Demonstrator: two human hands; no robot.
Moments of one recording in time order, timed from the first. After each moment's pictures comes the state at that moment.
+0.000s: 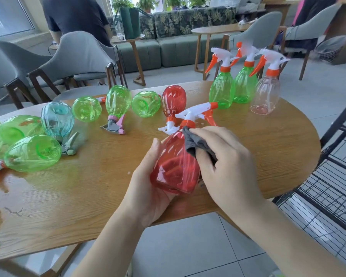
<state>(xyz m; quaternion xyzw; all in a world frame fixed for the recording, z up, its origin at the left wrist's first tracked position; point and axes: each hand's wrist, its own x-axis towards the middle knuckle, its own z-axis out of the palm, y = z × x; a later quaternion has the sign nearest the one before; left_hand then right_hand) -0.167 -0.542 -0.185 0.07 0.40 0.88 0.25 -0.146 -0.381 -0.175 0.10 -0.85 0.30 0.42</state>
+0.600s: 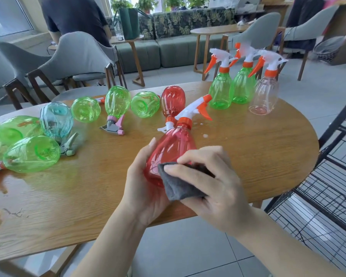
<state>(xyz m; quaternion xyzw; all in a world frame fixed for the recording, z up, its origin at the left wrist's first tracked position) -0.171 -0.545 -0.183 0.06 0.29 0.90 0.30 -0.135 -0.385 -0.196 0.32 -0.77 0.33 0.44</state>
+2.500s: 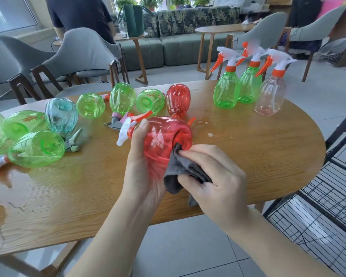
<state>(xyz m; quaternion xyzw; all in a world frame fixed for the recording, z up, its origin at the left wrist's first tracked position) -0.185 -0.540 -0.171 0.06 0.32 0.94 0.12 -0.142 -0.407 -0.195 0.21 -0.76 0.37 0.50</state>
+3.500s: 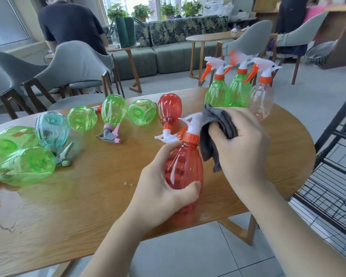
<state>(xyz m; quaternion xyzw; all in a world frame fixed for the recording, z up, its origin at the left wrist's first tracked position) -0.166 -0.536 -0.173 0.22 0.78 0.58 0.00 -0.189 -0.350 -0.162 0.03 -0.78 0.34 0.53</state>
